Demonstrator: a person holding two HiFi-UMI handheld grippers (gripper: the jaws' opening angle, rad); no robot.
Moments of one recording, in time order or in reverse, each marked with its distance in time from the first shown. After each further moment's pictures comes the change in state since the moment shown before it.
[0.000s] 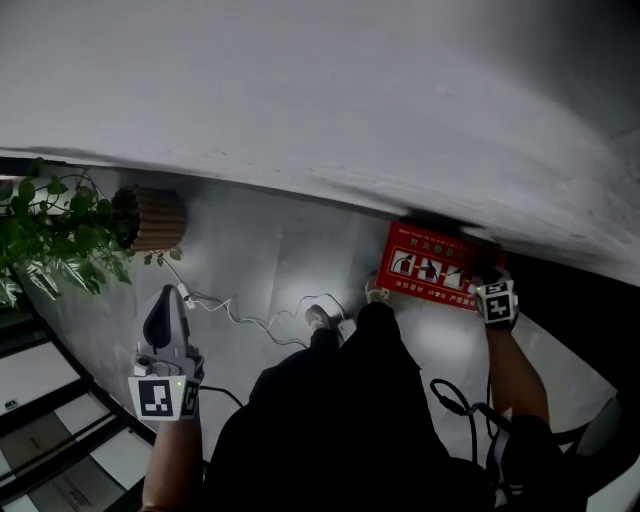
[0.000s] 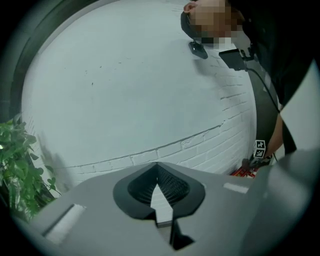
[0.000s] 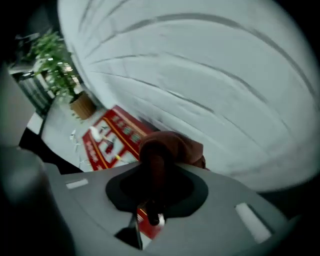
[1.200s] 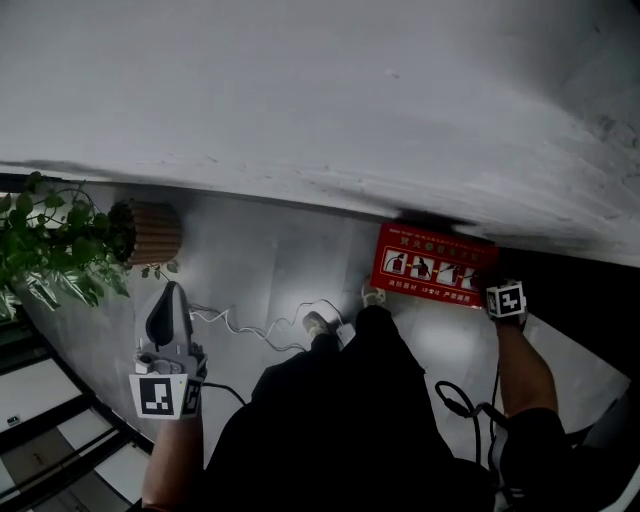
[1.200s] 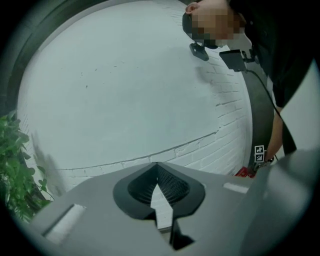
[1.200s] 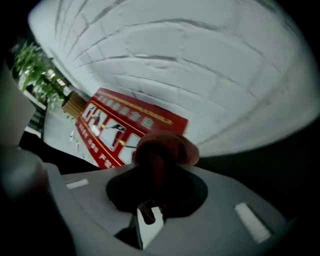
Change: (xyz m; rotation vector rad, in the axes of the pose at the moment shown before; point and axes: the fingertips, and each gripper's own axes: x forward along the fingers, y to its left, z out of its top) left arm 0.009 -0.017 0.016 -0.025 -0.055 -0.054; right arm -0.002 -0.037 -0.083 0.164 0.184 0.018
